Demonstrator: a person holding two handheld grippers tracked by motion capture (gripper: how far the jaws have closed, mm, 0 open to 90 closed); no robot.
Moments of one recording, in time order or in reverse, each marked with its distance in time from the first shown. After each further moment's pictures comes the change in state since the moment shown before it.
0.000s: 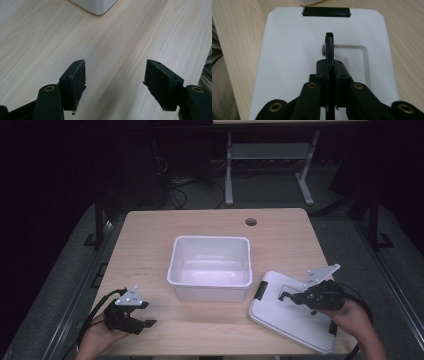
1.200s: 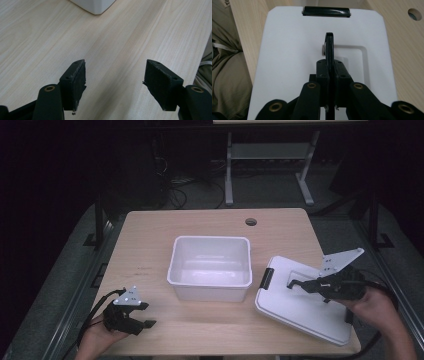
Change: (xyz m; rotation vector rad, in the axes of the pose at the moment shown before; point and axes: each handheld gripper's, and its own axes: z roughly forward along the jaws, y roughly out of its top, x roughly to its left) left arm 0.000 -0.002 0.000 -0.009 -0.022 -0.026; right arm 0.005 0.037 -0.073 -0.023 -0.050 -0.104
